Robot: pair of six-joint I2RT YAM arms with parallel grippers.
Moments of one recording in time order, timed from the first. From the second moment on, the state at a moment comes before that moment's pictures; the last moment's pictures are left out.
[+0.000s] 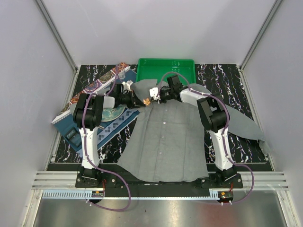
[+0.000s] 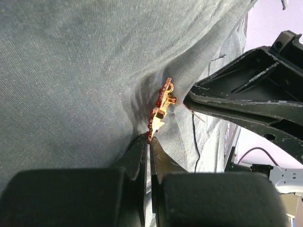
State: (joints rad) left arm -0.16 2.21 1.26 0.21 0.91 -0.60; right arm 0.45 2.28 1.62 -0.11 -0.88 -1.19
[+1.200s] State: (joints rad) left arm -0.16 2.21 1.26 0.22 0.91 -0.60; right arm 0.46 2.31 1.65 -0.17 -0.89 -1.26
